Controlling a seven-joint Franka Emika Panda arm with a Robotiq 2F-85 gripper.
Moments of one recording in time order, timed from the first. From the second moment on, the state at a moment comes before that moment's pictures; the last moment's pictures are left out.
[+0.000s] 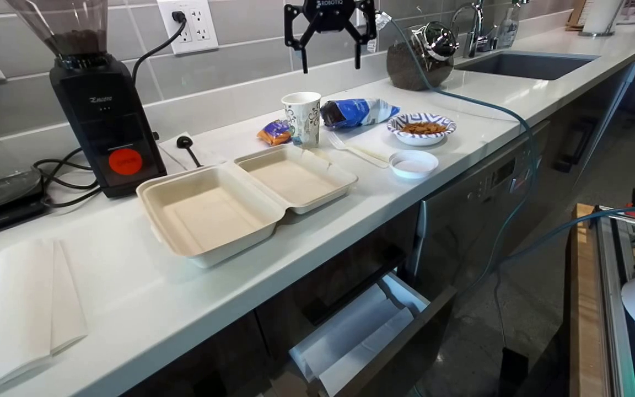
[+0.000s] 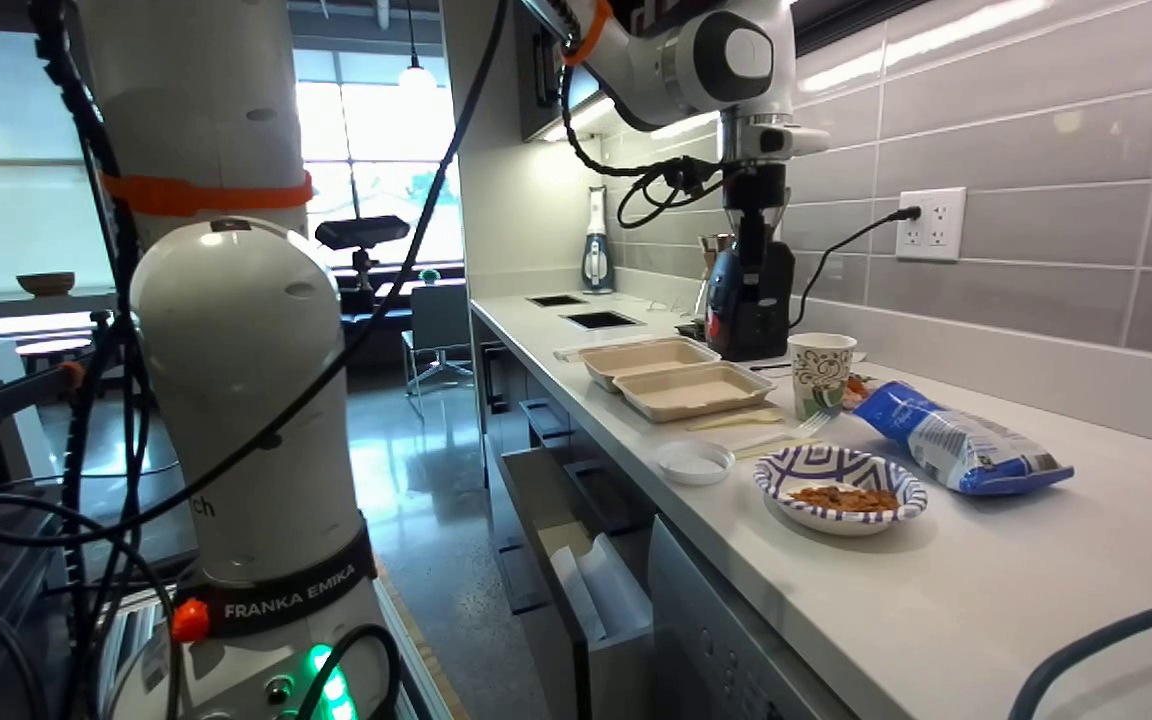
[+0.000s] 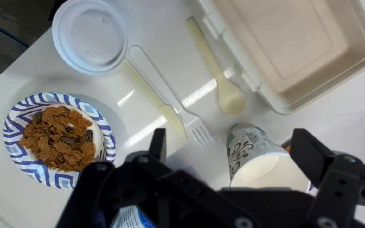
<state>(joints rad) -0.03 0.00 0.00 -2.05 -0.04 2.07 0.91</state>
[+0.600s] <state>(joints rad) -0.05 0.03 -0.04 -2.03 -0.14 2.11 1.08</state>
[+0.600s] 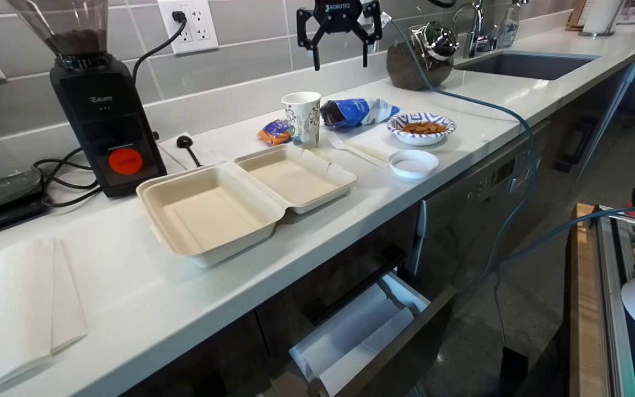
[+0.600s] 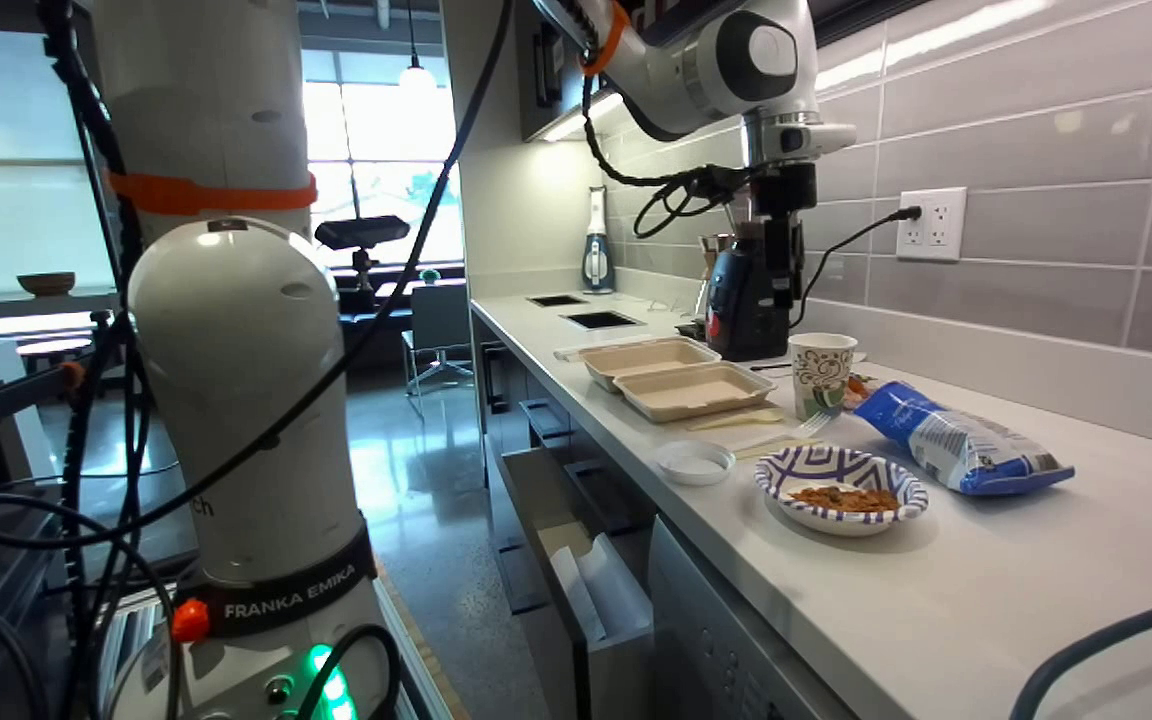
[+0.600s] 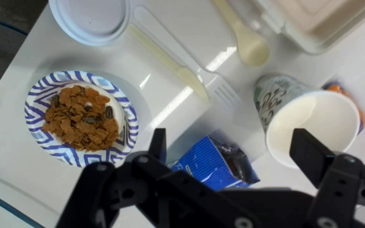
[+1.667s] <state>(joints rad) -0.10 0.30 -0.22 -1.82 -0.18 2.21 1.20</state>
